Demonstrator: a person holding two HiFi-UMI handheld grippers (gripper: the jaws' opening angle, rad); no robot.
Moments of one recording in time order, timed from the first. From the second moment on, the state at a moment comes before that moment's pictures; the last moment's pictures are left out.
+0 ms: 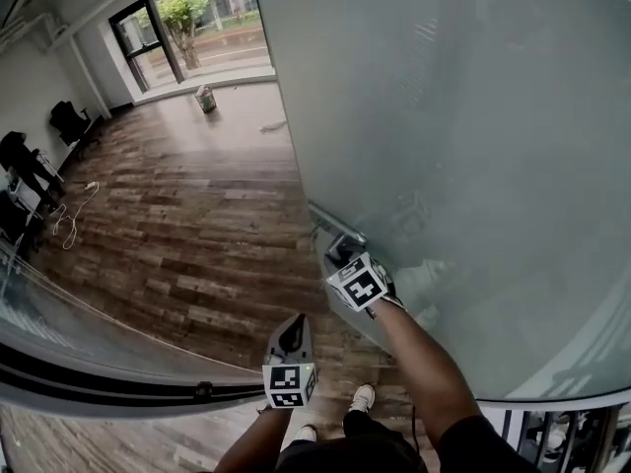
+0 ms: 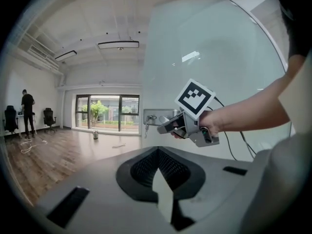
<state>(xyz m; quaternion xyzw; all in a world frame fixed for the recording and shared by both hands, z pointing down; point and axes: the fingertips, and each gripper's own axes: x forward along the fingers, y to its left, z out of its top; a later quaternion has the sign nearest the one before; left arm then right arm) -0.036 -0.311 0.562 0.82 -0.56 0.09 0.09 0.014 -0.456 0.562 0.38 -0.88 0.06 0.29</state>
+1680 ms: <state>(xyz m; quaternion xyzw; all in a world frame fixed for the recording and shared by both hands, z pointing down) 0.131 -0.601 0.587 0.86 -0.48 0.09 0.11 0.448 -0.760 0.573 0.63 -0.72 0.15 0.26</state>
